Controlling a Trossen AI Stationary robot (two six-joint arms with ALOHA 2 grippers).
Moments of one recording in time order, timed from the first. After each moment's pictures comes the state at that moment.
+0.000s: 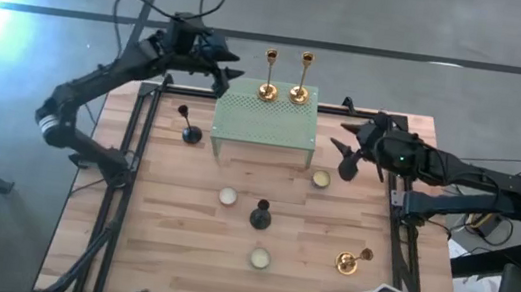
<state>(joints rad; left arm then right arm) 0.72 1.34 1.47 -0.55 0.23 0.24 -0.13 0.84 0.84 -0.39 0.40 0.02</state>
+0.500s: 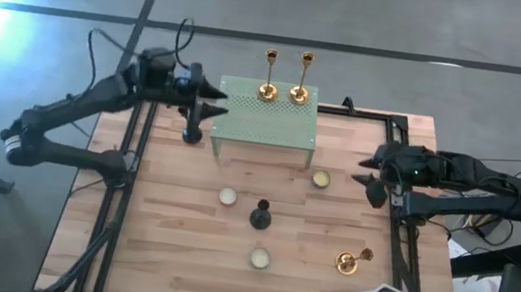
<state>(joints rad) 0.56 1.01 1.06 -0.33 0.38 0.03 -0.03 0.66 0.86 -0.95 0.17 0.45</state>
